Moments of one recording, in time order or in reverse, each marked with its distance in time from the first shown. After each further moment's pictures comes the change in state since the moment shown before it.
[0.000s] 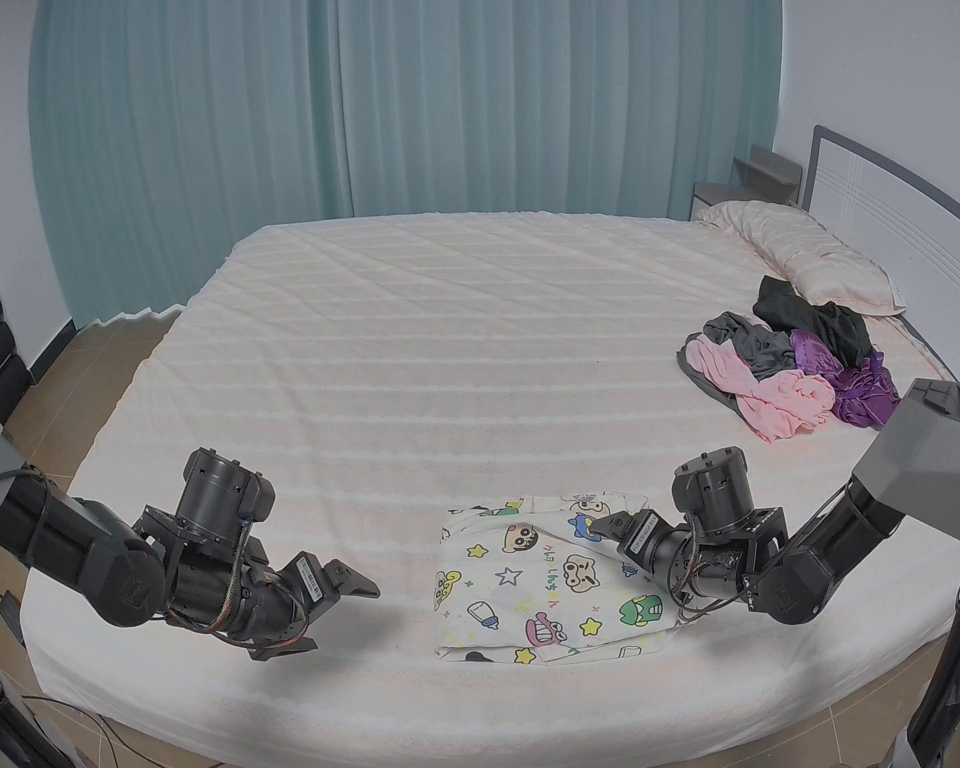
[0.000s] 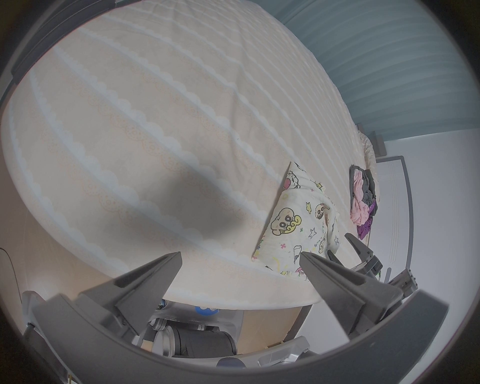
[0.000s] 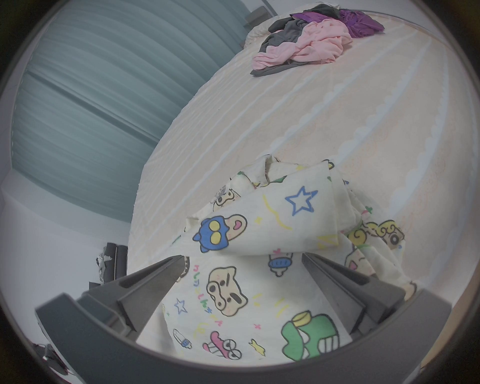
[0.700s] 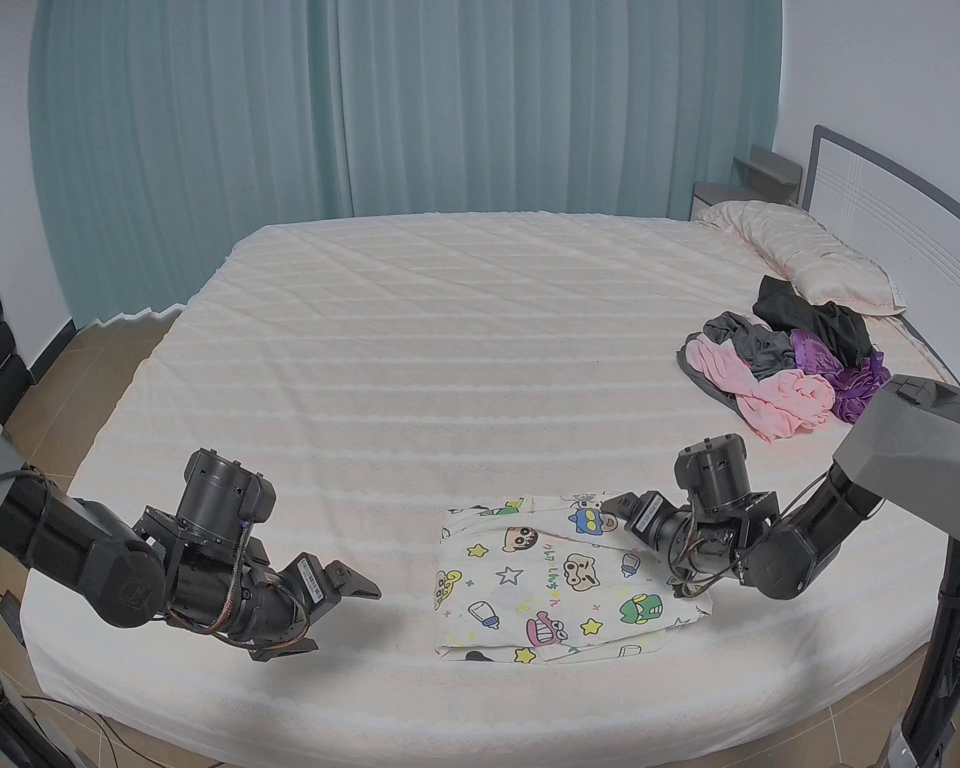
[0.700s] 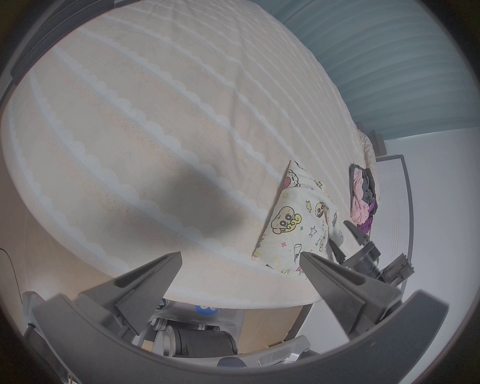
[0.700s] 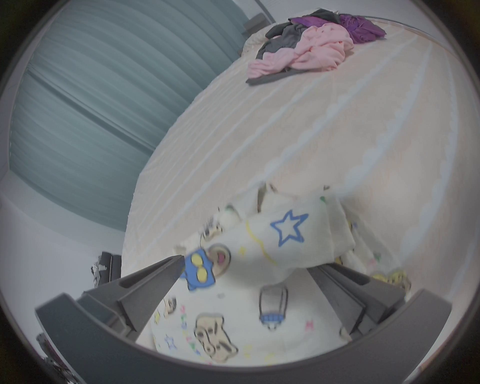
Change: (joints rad) left arm -0.003 -0.001 0.001 0.000 0.000 0.003; right arm -0.076 0.079 -0.085 -0.010 -0.001 -0.051
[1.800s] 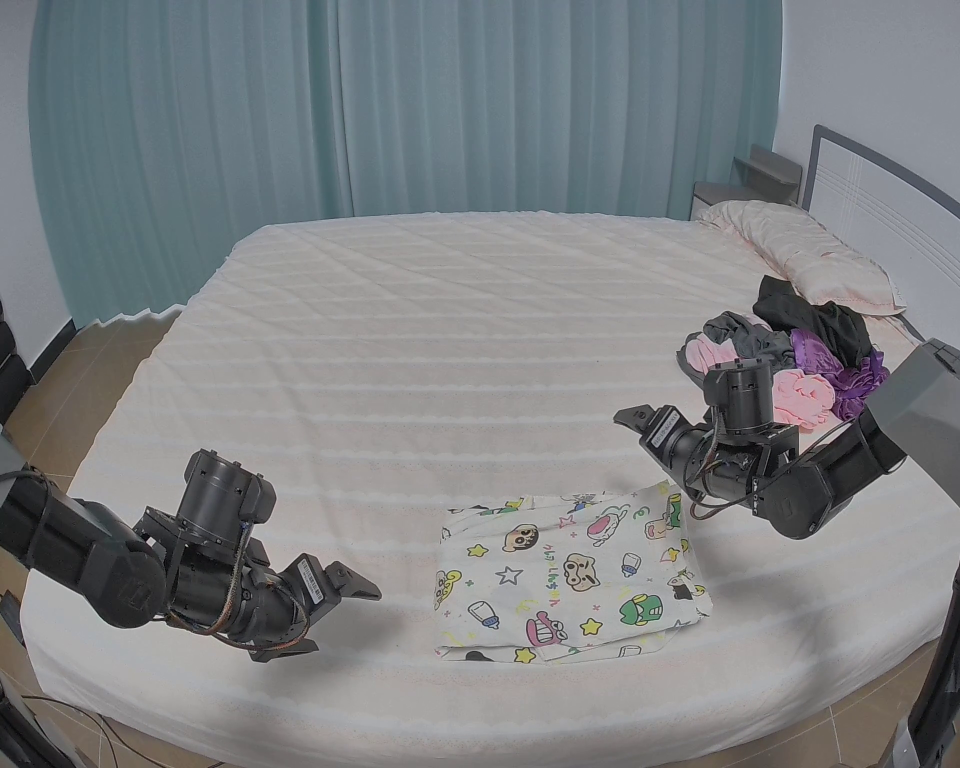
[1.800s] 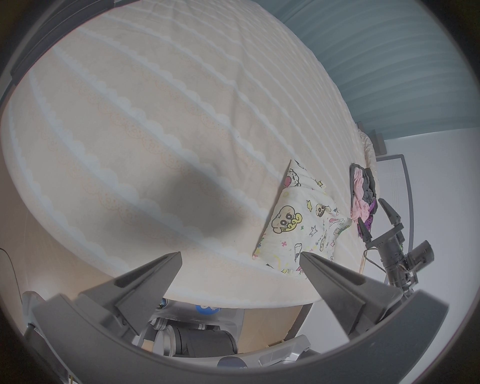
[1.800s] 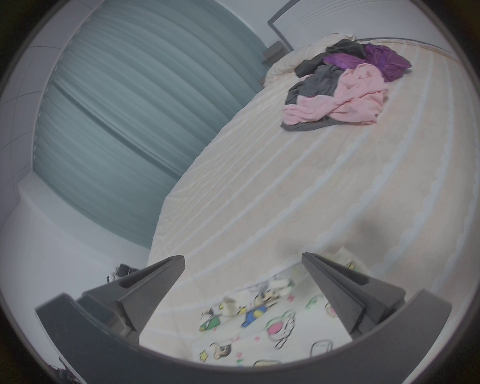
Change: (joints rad) left arm 0.000 0.001 0.001 0.000 -0.003 0.000; right arm -0.083 -0.043 -0.193 0.015 0.018 -0.082
